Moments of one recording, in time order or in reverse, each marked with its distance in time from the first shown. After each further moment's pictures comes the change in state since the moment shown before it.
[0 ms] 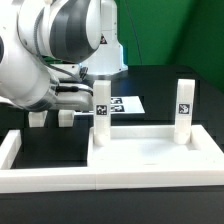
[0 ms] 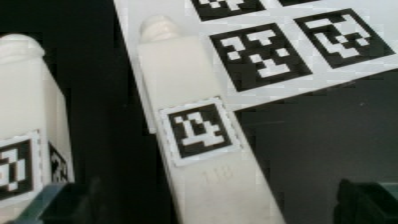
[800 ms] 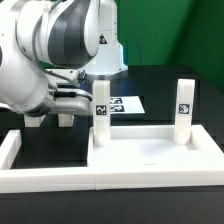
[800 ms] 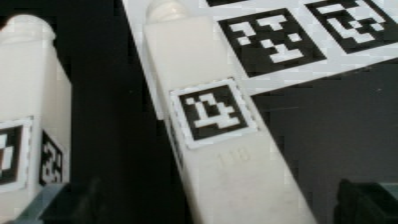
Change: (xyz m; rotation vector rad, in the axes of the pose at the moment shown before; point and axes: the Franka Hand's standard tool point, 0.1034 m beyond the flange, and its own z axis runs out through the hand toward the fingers) arm 0.009 0.005 0.004 -0.005 0.001 0.006
